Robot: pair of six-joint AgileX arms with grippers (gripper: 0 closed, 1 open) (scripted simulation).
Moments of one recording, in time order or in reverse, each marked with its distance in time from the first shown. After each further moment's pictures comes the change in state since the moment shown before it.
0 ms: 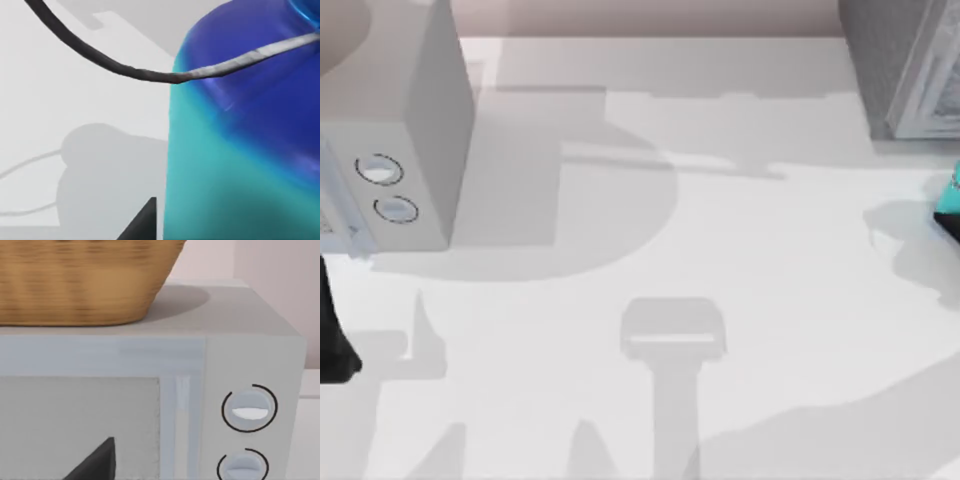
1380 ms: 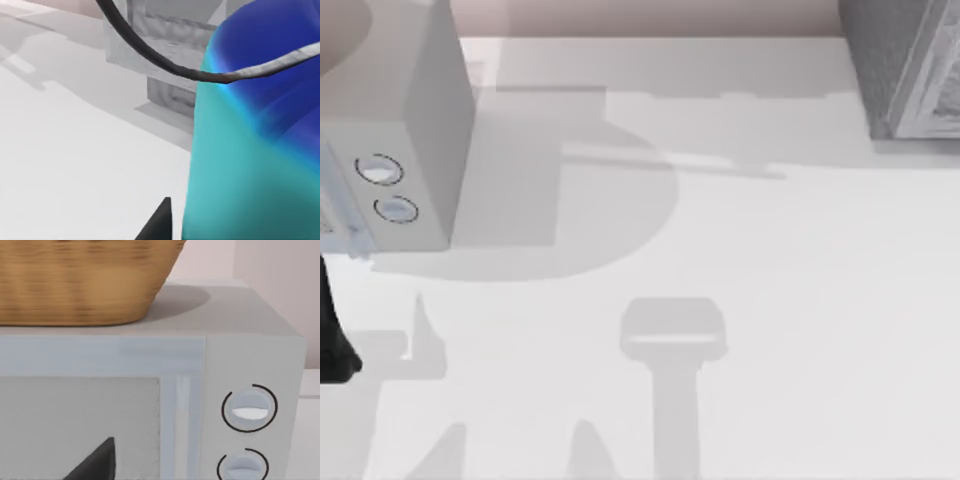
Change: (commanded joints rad) left arm 0.000 0.000 0.000 0.000 0.000 0.000; right arm -0.401 -0.052 0.145 -0.450 -0.379 -0.279
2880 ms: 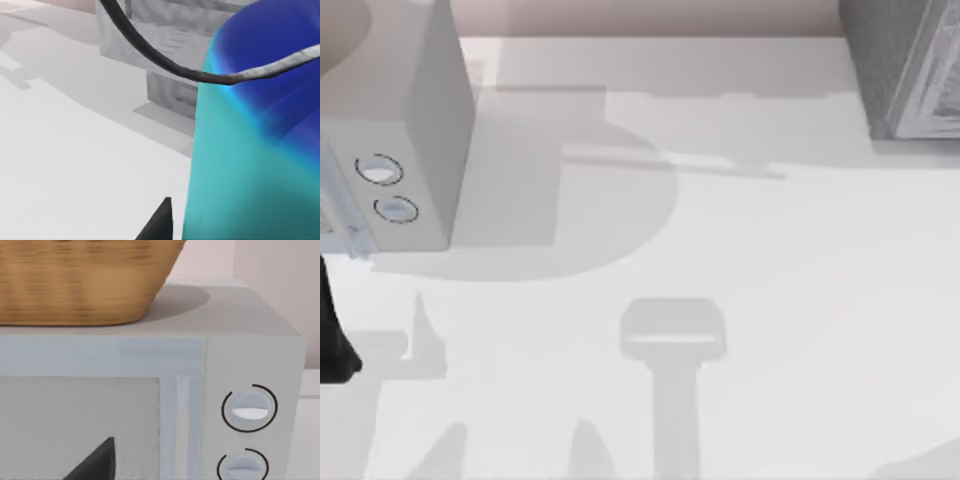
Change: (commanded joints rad) left arm 0.000 0.000 0.000 0.000 0.000 0.000; right arm 0.110 0.101 -0.110 0.733 0.092 0.521
